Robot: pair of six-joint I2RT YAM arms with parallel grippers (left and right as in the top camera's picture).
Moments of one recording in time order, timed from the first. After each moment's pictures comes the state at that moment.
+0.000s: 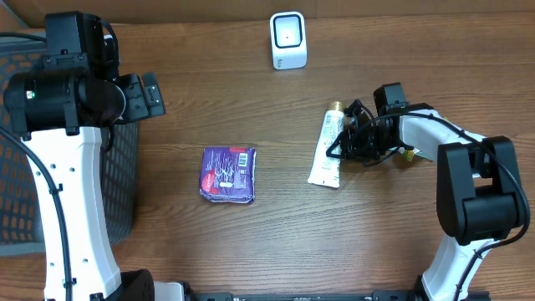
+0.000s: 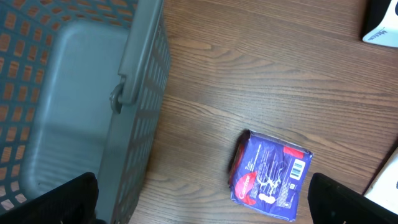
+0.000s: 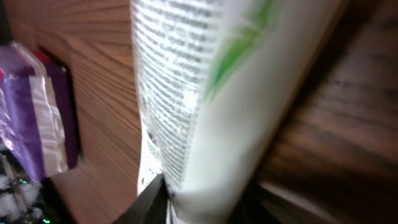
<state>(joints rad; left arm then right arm) 0.09 1.58 2.00 -1.50 -0.10 -0.18 0.14 2.02 1.18 -0.61 -0.70 0.05</state>
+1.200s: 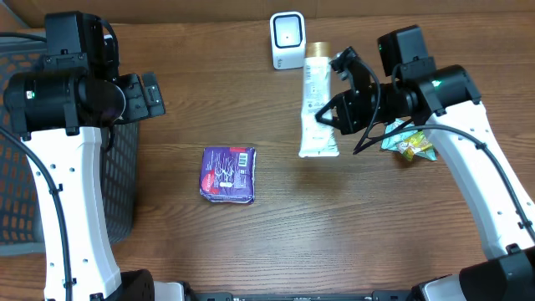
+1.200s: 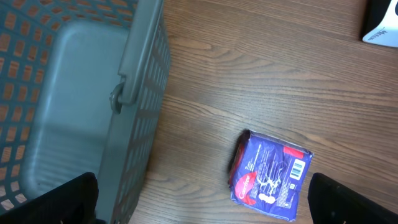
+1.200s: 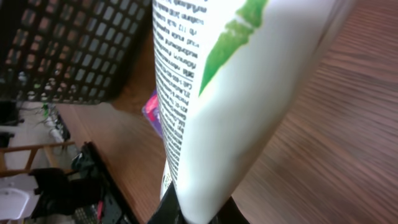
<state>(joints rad) 0.09 1.58 2.00 -1.50 -0.10 -0.18 0.30 1.64 1.61 -1.06 -0.68 -0.06</state>
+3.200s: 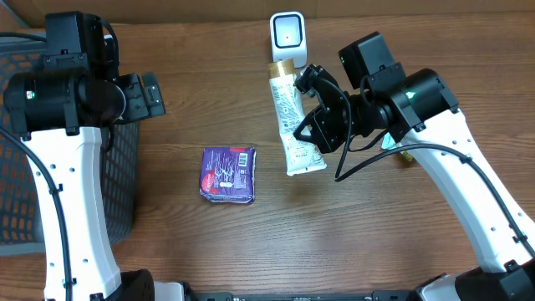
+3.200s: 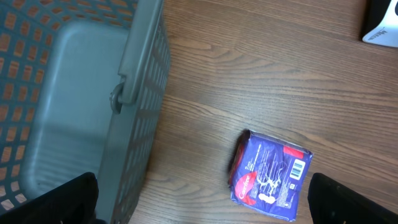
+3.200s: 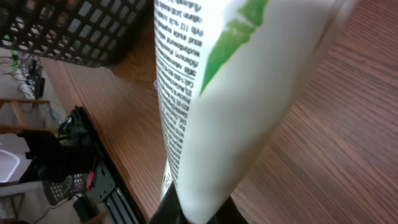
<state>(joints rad) 0.09 1.58 2.00 -1.50 -0.10 -0.18 0.47 1.64 1.71 -1.18 -0.56 -0.13</state>
